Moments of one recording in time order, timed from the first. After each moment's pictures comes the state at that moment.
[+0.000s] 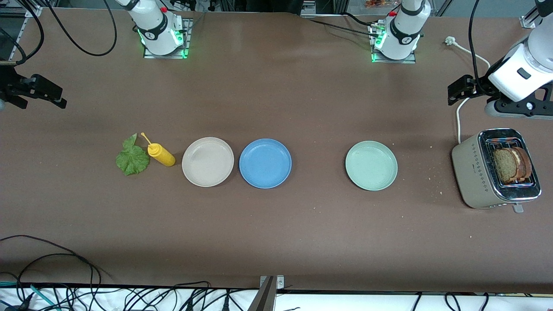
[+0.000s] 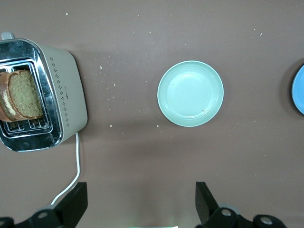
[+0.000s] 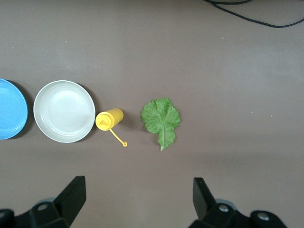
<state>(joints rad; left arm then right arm) -0.05 0.04 -0.06 -1.54 0.02 1.47 -0.04 0.03 0.02 -0.05 -1.56 0.01 1.58 -0.04</state>
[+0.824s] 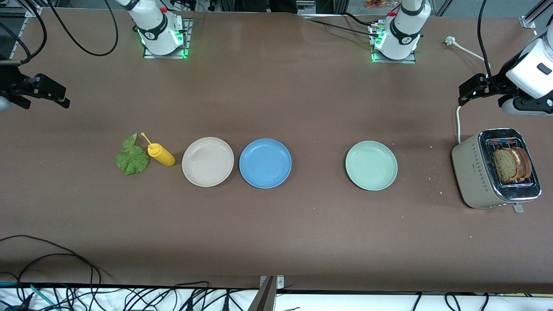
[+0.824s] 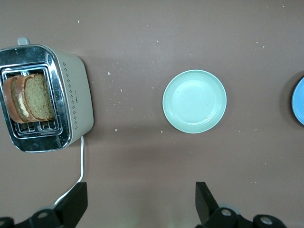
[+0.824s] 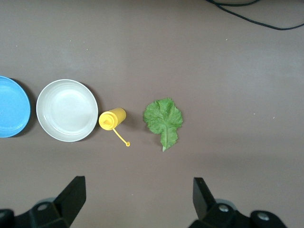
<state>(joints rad) -0.03 0.04 -0.04 -1.51 0.02 1.47 -0.05 0.03 0.01 -0.04 -1.56 0.01 1.58 -0.04</state>
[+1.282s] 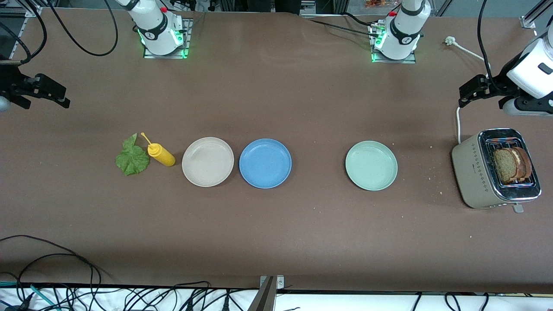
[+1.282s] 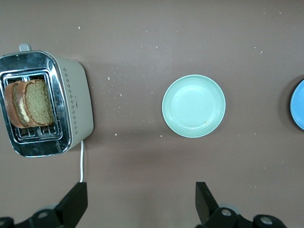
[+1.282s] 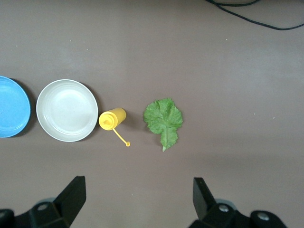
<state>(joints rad) -0.03 0.04 -0.04 -1.51 0.02 1.49 -0.05 0.03 0.01 -0.04 -1.56 0.01 1.58 -0.04</state>
